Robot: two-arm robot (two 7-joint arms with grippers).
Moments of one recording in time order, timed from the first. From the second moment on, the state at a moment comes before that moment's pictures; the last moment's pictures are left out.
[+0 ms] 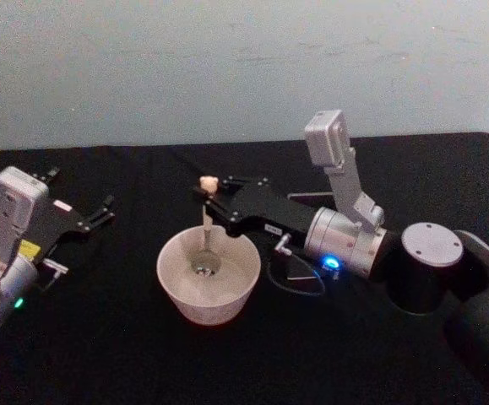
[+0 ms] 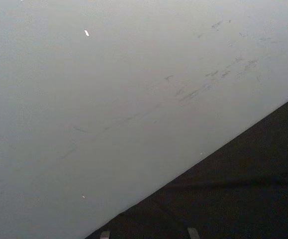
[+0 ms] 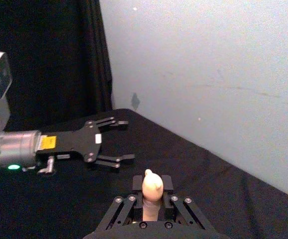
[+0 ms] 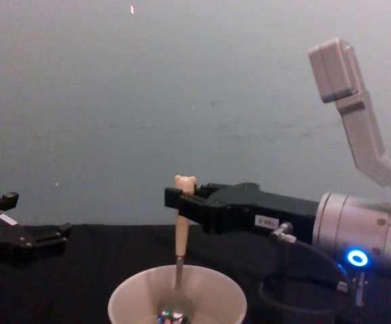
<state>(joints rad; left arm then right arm) -0.20 0.60 0.45 -1.41 -0.25 -0.12 0.03 0.47 0.28 -0.60 -1.24 0.49 -0.02 0.58</state>
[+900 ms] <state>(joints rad) -0.20 0.60 0.45 -1.41 -0.25 -0.12 0.03 0.36 0.39 -0.58 -1.41 0.51 0.02 0.63</state>
